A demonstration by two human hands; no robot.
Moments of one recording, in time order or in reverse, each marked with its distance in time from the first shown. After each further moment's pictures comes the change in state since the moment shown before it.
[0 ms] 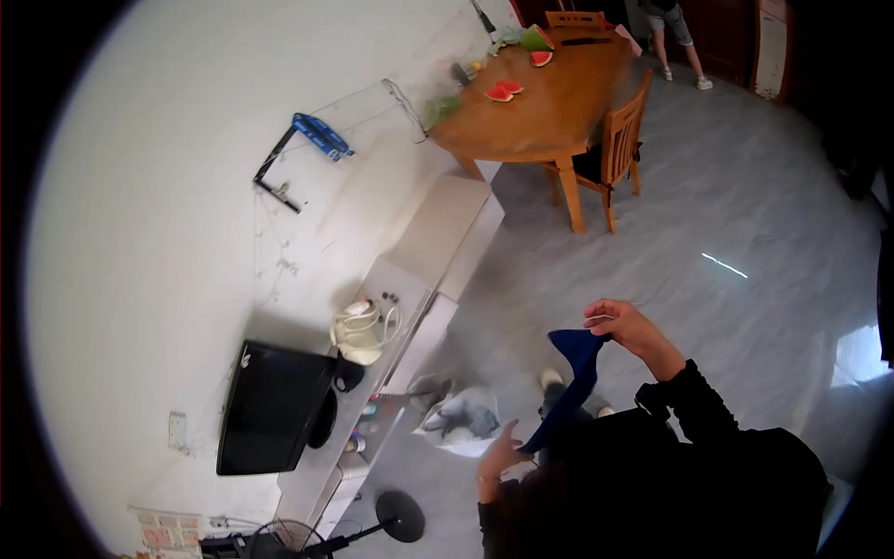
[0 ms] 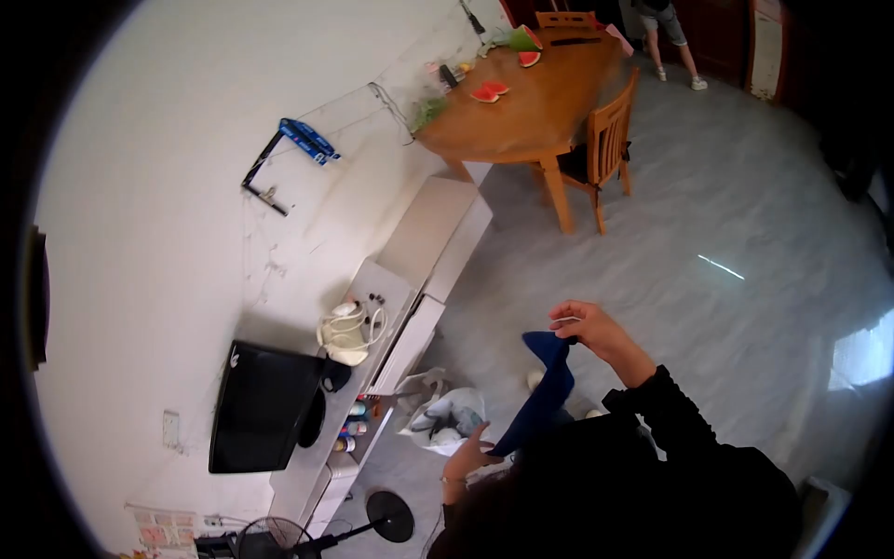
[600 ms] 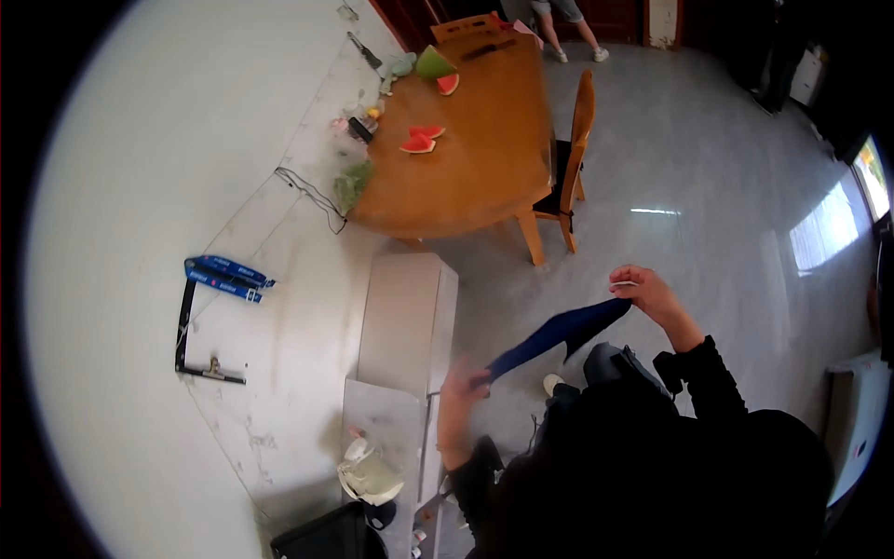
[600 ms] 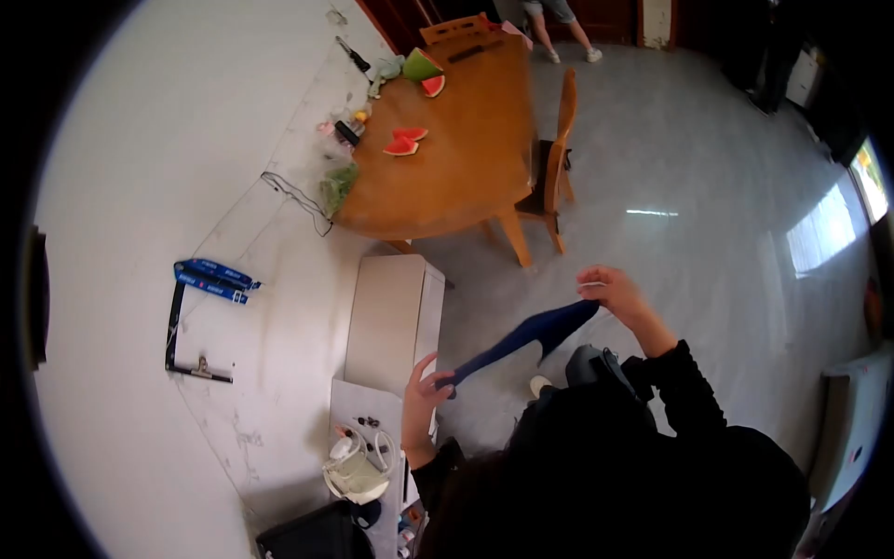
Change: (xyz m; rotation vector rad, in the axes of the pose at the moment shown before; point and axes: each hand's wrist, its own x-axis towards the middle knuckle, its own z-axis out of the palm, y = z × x) left_hand 0.286 0.227 -0.346 -0.442 -0.070 0.526; right_hand 0.223 -0.120 -0.067 0.037 0.573 -0.211
